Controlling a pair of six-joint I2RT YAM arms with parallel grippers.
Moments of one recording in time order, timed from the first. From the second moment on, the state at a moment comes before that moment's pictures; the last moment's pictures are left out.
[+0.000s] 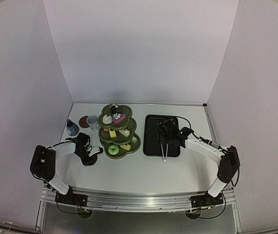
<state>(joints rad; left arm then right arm) -0.28 1.60 0.83 -0.66 0.19 0.76 0.74 1.71 1.40 -0.68 0.35 0.56</state>
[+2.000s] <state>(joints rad) -1.09 1.68 1.36 -0.95 0.21 0.67 0.86 1.45 1.23 -0.66 0.42 0.61</state>
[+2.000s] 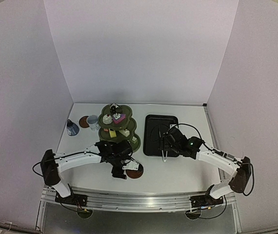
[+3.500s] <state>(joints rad) 0.09 2.28 2.00 -1.07 0.46 1.34 0.69 1.63 1.35 -0.69 0.25 0.44</state>
